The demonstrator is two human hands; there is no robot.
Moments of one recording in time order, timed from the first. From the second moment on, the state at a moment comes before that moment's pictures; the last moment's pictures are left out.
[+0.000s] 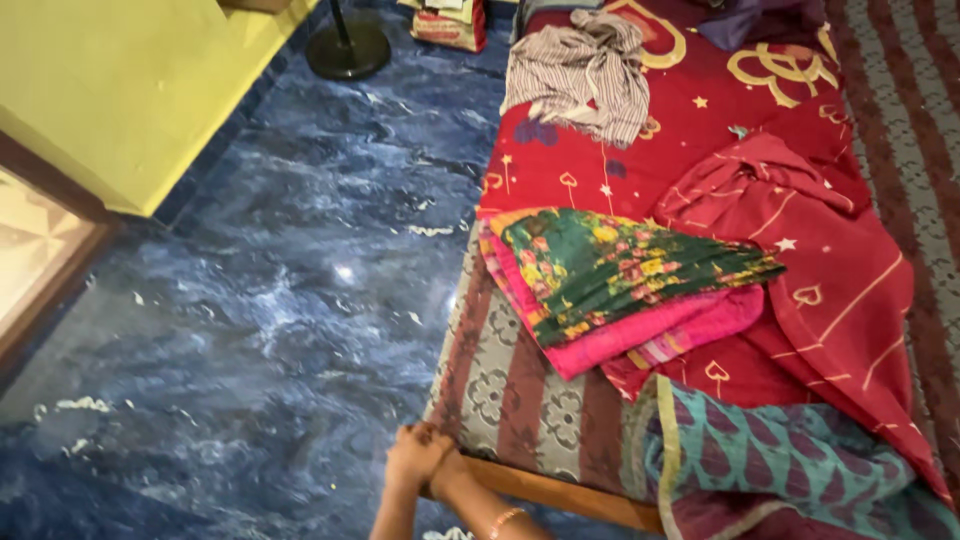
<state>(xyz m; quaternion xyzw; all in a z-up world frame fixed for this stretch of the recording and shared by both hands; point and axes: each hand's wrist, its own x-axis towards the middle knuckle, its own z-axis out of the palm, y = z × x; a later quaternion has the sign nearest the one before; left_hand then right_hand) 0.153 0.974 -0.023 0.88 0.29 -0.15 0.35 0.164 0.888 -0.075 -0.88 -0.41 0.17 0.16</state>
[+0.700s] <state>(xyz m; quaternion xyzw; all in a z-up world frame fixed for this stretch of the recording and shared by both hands) 0.102 1.083 0.058 0.96 0.00 -0.18 0.20 0.042 0.609 0.051 -0.94 0.14 0.24 0.20</state>
